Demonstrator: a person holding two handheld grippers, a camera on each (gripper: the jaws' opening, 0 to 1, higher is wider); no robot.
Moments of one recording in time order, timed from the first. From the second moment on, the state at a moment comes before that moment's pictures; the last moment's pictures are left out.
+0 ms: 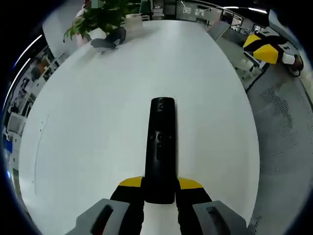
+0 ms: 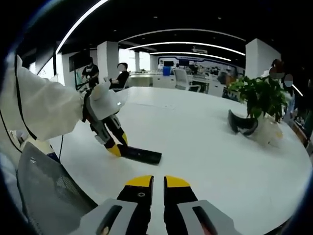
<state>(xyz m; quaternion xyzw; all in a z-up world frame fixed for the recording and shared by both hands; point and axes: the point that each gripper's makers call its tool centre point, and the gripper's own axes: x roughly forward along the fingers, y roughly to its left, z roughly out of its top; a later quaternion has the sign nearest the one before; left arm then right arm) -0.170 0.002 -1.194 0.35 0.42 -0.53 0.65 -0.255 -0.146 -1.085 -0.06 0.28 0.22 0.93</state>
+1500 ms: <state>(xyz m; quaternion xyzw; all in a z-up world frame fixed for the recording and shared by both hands) -0.286 -0.009 -1.194 0.30 0.40 -0.53 0.69 -0.270 -0.129 -1.111 -0.07 0.36 0.27 0.89</state>
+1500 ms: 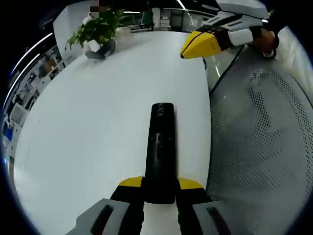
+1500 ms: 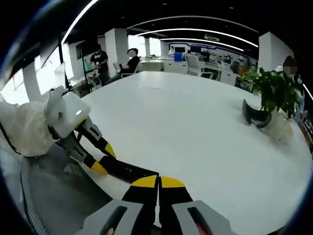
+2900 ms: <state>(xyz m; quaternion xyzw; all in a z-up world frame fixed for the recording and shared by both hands) -0.310 -0.009 -1.188 0.24 0.30 -0.56 0.74 -0.278 -0.100 -1.180 0.05 0.54 0.28 0.79</state>
